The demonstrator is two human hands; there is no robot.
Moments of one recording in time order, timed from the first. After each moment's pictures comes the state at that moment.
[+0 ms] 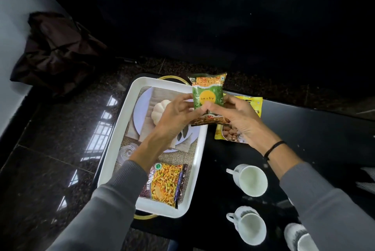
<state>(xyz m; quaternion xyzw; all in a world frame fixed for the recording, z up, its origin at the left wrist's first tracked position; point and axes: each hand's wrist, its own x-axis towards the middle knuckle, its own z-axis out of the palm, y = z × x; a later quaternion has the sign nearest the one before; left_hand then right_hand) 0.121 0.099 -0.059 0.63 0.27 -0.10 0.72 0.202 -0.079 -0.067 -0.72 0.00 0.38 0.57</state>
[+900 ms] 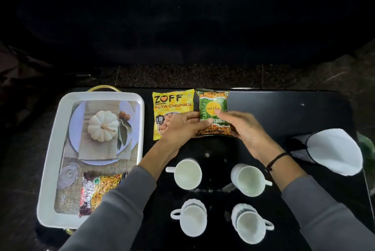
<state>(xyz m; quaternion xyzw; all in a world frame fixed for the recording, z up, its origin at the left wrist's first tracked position) 0.172 -0.082 -0.079 0.65 0.28 -0.25 0.66 0.207 -0.266 -0.078 -0.71 0.19 0.34 0.58</state>
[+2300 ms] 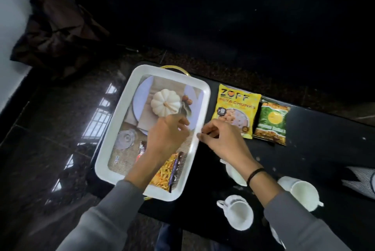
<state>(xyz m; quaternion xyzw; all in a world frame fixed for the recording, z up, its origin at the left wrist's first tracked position) 0.067 0.079 -0.049 0.87 0.31 -0.15 0.36 0.133 -0.083 -0.054 -0.87 -0.12 0.35 0.33</state>
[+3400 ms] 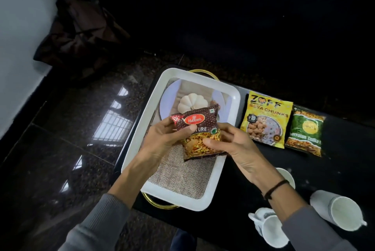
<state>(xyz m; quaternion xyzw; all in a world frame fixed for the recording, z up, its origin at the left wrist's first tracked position) 0.014 0.155 -0.054 0.50 0.36 -0.07 0.78 0.108 -0.042 -0.074 -0.62 0.05 0.48 0.62</state>
